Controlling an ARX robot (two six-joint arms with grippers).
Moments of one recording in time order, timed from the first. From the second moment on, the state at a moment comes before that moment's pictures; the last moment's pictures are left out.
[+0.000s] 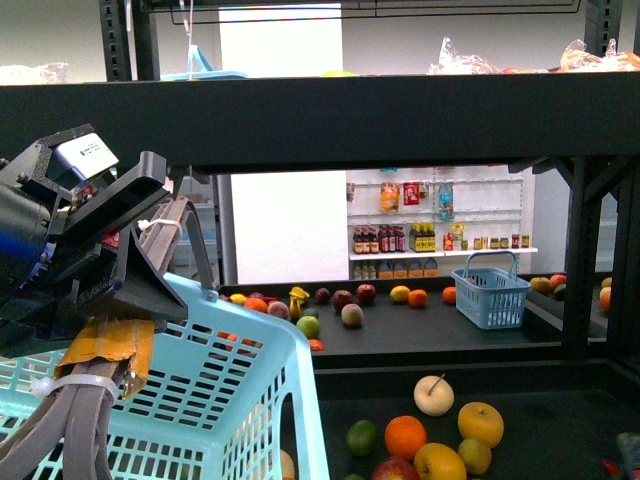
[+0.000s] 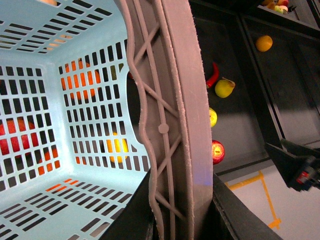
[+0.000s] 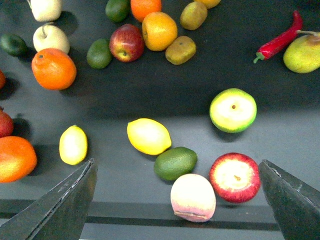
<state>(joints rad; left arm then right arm) -0.20 1.44 1.14 -0.28 0.41 -0.33 -0.07 1.59 0.72 0.24 -0.15 0.05</state>
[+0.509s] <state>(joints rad) -0.20 1.44 1.14 -0.28 0.41 -0.33 0.04 2.11 0.89 0.43 -0.17 -0.05</state>
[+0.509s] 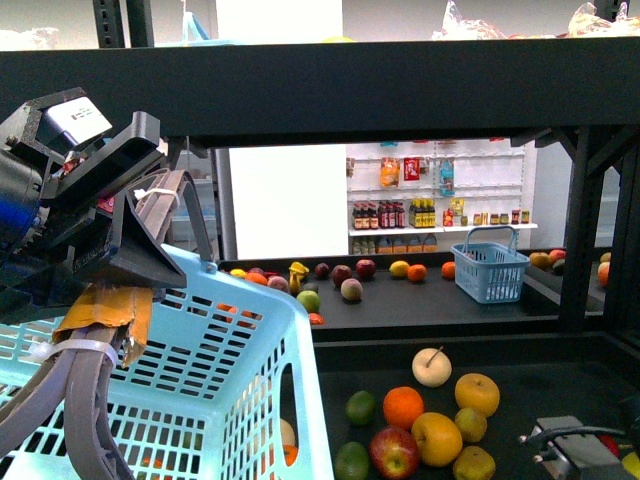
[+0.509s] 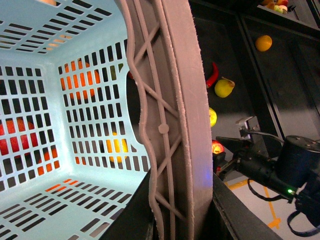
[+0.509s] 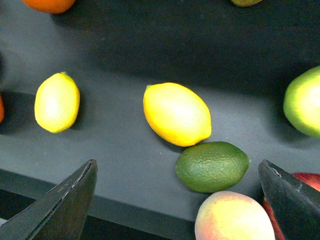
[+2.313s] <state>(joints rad) -0.20 1.44 1.14 -0.28 0.41 -0.33 0.07 2.68 1.36 0.52 -0.24 -0.61</state>
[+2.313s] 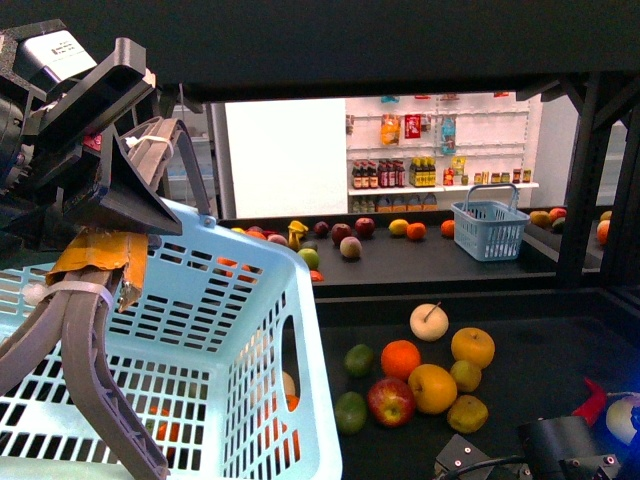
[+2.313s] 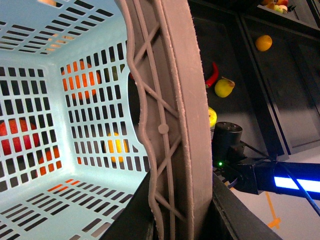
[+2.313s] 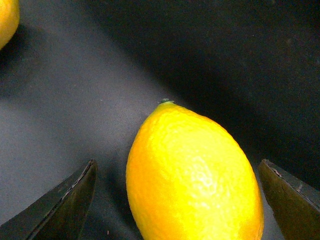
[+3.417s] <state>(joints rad) -0.20 1.44 1.14 -0.28 0.41 -0.33 -0.08 2.11 1.07 0.50 -0.21 -0.41</state>
